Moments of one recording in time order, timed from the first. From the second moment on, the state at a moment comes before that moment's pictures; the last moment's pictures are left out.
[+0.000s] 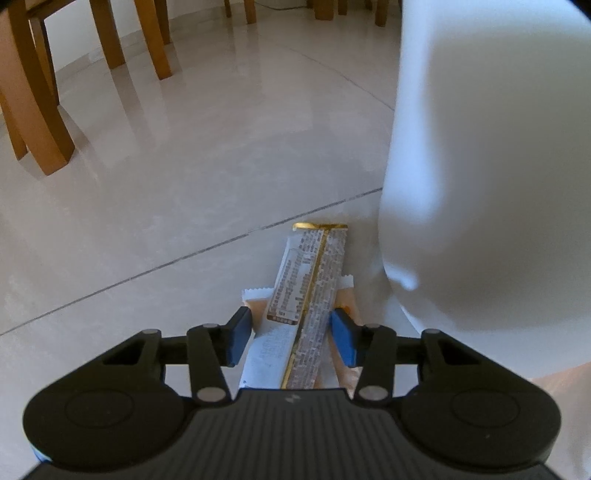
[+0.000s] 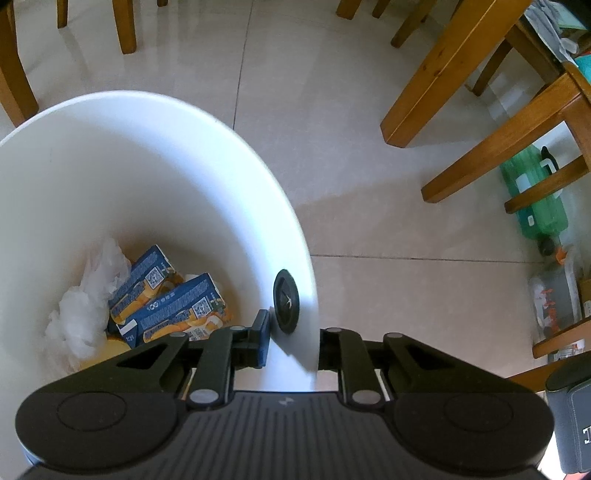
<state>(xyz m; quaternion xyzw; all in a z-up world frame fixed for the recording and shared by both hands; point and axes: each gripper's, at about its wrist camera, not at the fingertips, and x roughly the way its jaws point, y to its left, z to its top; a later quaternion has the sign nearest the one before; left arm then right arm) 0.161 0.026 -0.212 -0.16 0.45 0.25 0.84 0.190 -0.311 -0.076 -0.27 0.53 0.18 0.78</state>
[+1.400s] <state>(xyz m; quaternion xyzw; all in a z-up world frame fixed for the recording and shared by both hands) 0.148 0.066 -0.010 -0.17 0.41 0.22 0.87 0.207 -0.322 -0.068 -0.22 0.56 0.20 0.77</state>
